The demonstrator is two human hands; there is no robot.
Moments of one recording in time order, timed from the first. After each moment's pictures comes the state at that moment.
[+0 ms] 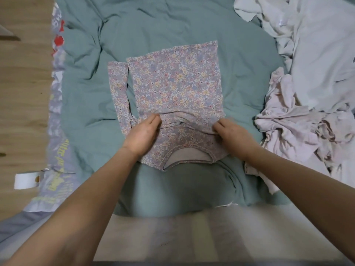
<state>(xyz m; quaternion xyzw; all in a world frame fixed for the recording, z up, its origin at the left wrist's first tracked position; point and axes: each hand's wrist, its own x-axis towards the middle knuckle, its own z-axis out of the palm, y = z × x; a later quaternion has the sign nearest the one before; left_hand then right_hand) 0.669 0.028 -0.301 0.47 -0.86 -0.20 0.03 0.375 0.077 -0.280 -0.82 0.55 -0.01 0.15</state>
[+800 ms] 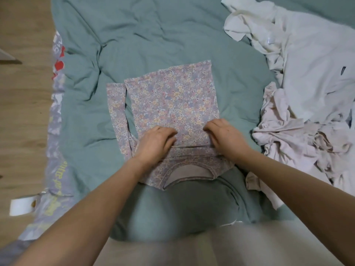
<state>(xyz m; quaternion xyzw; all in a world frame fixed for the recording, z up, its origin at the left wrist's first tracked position) 0.630 0.010 -0.279 0.50 -0.82 -0.28 0.04 0.386 0.043 -0.281 -0.77 0.61 -0.06 0.19</state>
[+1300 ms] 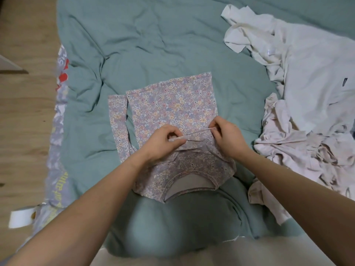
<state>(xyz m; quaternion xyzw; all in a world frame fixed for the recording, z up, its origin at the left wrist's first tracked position) 0.610 -0.029 -0.264 0.51 -0.69 -0.50 0.07 0.386 0.011 -0.272 -0.63 0.70 -0.17 0.30</state>
